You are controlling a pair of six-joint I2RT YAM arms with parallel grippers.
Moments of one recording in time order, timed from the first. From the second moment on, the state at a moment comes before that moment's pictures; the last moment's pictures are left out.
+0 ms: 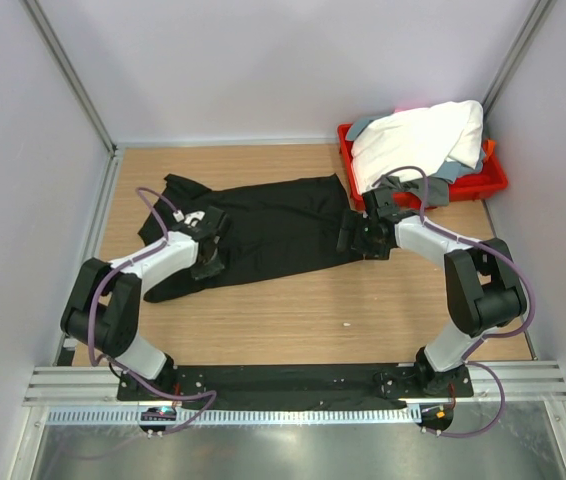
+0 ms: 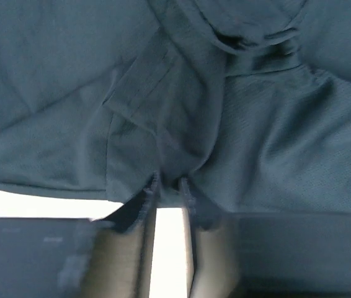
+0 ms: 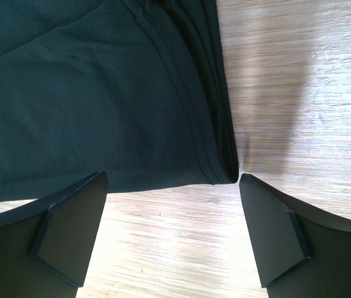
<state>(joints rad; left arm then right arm) -0.43 1.55 0.91 -0.66 -0.38 -0.76 0.31 1.65 0.98 -0.39 -0.09 0.50</state>
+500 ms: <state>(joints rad) -0.39 1.53 1.05 -0.77 -0.45 -0.63 0.31 1.65 0.98 -0.39 -0.11 0.50</state>
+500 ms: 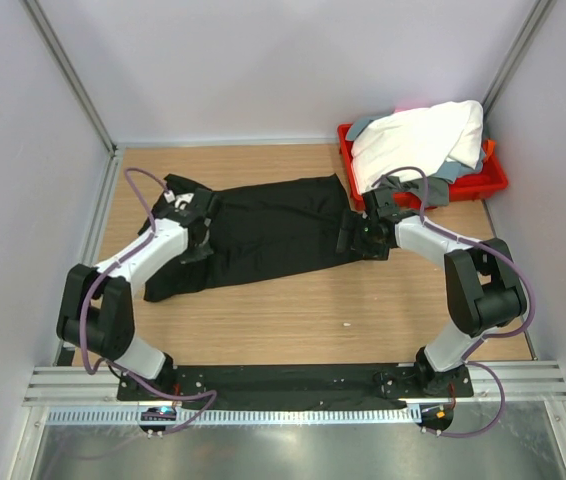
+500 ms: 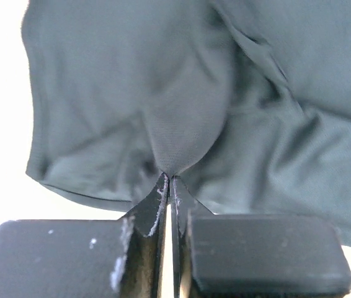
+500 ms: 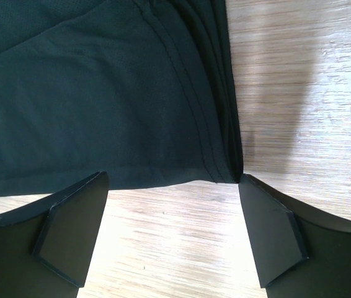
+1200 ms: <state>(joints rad) -0.13 1.67 1.32 -0.95 -0.46 -0.57 0.31 1.62 0.95 -0.39 -0.13 0.50</state>
